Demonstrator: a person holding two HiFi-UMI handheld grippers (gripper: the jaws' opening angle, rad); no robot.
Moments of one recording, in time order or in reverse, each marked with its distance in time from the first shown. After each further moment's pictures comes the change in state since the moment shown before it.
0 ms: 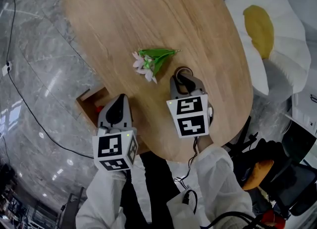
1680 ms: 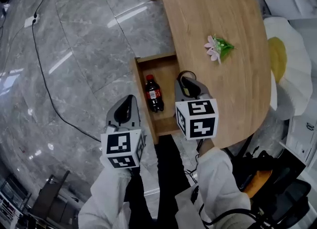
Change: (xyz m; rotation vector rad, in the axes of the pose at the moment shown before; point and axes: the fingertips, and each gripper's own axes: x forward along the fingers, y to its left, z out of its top) left arm -0.164 0.135 -0.081 -0.157 -0.089 0.149; right arm -0.043 0.225 0.013 -0.073 -0.076 0.156
